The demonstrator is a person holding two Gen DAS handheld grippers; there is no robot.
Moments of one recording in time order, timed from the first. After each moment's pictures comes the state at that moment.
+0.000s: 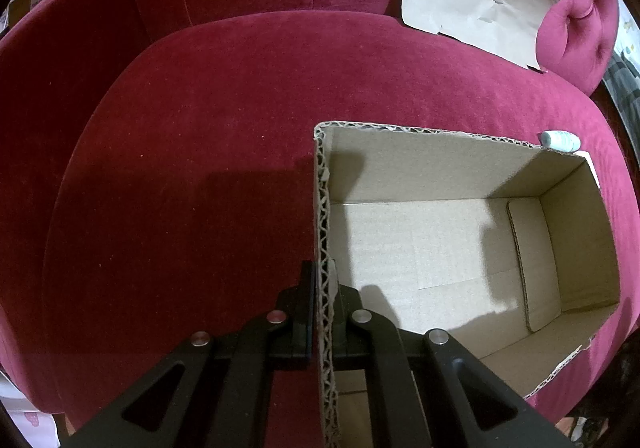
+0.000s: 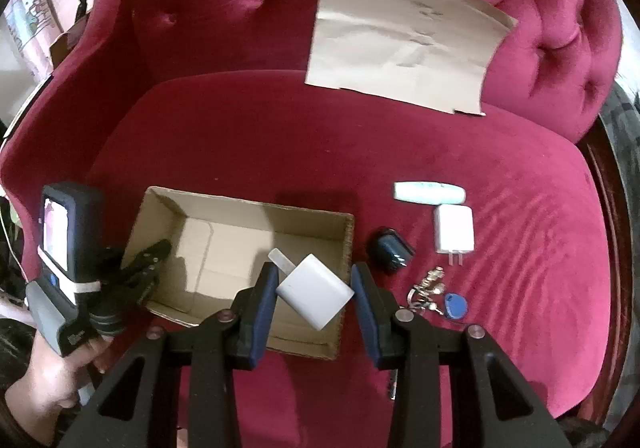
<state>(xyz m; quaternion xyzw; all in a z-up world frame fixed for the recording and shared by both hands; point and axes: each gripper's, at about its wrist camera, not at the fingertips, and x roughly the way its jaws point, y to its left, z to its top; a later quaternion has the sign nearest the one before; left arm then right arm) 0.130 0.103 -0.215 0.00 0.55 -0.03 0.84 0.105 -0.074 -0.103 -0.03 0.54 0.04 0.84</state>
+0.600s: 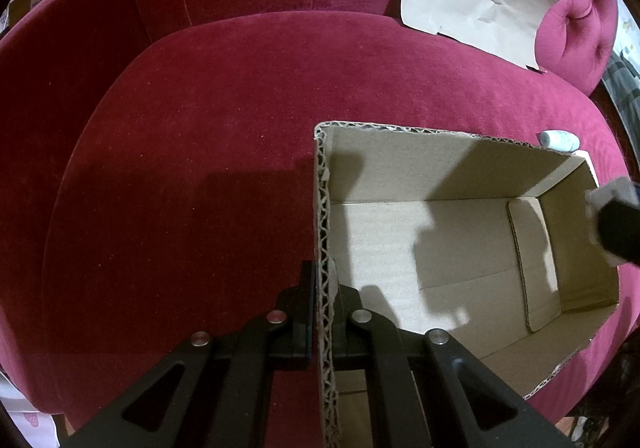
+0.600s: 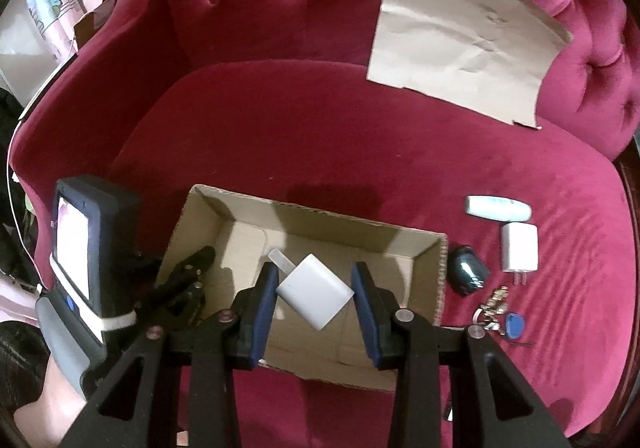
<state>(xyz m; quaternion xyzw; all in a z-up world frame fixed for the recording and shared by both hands) 0.130 0.104 -0.214 0.00 0.55 -0.03 0.84 0.121 -0.021 -0.130 -0.03 0.55 0.09 0.83</state>
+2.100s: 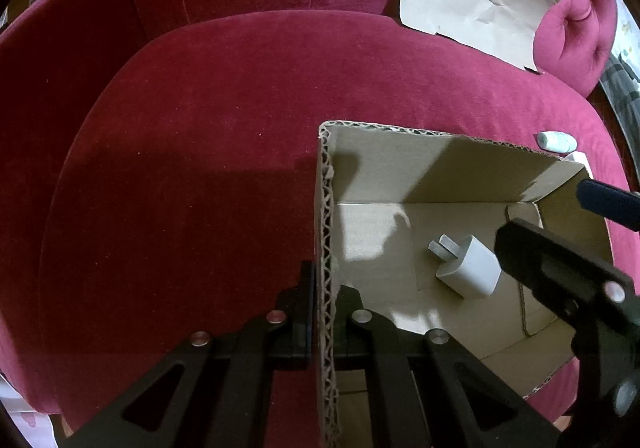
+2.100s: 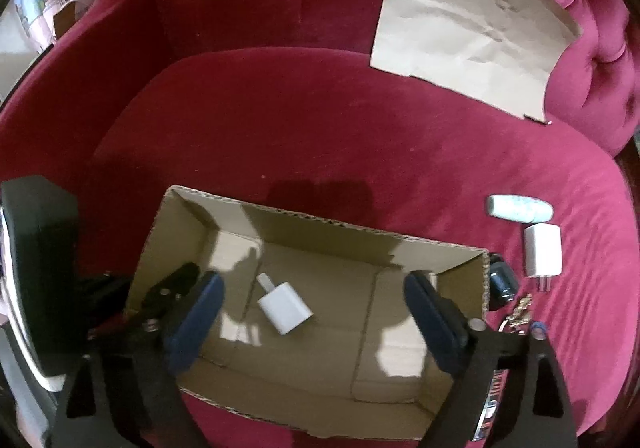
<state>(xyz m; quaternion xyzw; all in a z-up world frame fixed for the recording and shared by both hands) 0.131 0.105 -0.215 0.00 0.55 -0.04 0.83 0.138 -0.006 -0.166 -0.04 0.54 0.06 0.84</state>
